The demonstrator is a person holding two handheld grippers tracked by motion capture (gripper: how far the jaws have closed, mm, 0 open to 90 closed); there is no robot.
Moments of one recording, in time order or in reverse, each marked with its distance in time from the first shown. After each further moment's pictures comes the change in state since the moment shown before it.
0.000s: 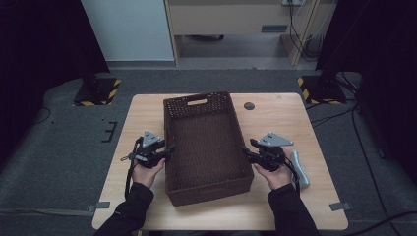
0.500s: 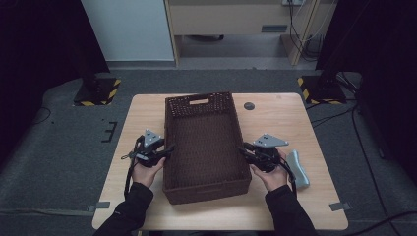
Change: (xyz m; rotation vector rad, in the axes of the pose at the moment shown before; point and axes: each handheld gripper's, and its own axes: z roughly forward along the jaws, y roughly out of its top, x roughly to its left) left arm -0.002 0.002 0.001 0.014 0.038 0.034; right arm 0.008 -0.003 0.009 0.023 0.046 0.014
